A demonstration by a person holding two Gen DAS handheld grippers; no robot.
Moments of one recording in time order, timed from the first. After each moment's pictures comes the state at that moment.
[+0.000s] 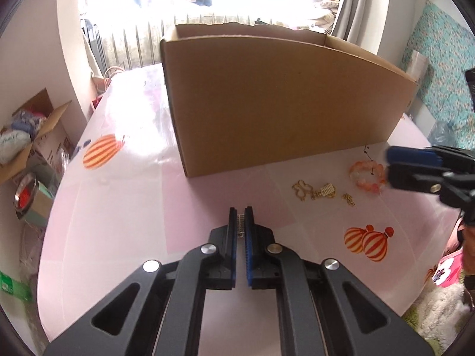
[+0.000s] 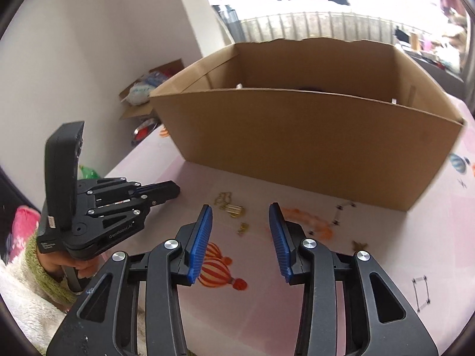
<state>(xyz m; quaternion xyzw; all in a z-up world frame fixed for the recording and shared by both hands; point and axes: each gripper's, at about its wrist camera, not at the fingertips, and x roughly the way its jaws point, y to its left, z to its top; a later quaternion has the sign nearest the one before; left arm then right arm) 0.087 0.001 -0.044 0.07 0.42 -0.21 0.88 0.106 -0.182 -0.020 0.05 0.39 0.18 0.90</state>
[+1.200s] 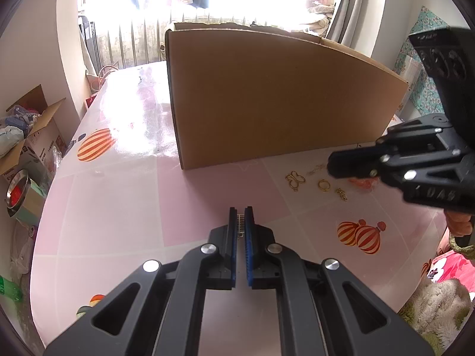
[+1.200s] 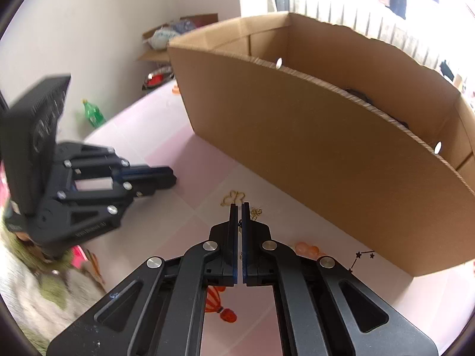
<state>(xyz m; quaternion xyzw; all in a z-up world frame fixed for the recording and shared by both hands) 0.095 0.009 -0.049 0.06 0.41 -0.23 0.88 0.134 -0.161 -0.023 -0.07 0.43 0.23 0.87</state>
